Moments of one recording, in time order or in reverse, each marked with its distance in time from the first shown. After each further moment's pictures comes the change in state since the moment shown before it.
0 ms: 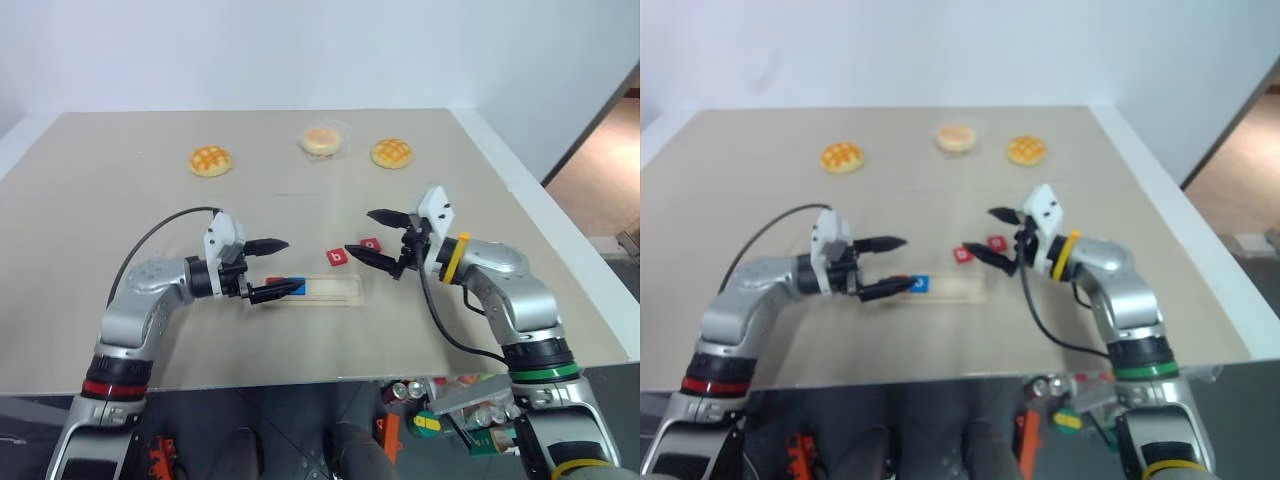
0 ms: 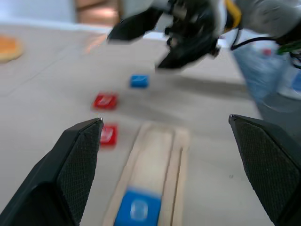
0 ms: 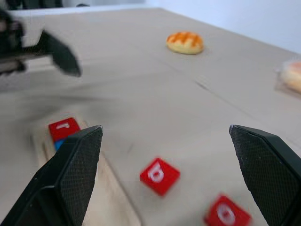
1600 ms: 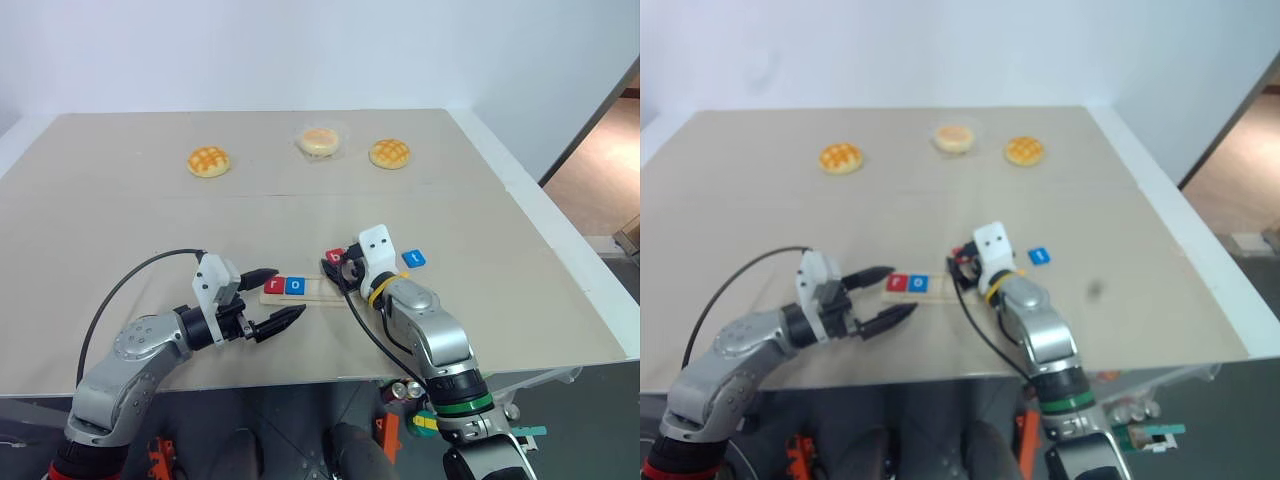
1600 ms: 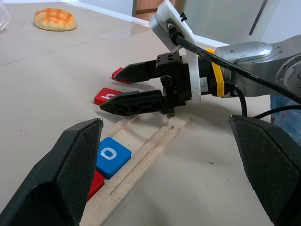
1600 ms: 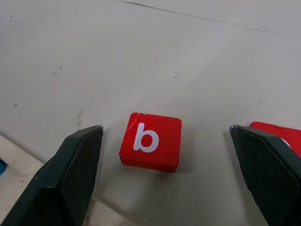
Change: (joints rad) left arm 0.311 0.045 -0.044 -0.393 -0.156 0.122 0.329; right arm 0.135 0.346 0.075 -0.087 -0.267 0.225 -0.576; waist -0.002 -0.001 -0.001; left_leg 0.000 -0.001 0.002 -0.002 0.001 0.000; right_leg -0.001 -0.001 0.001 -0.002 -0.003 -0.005
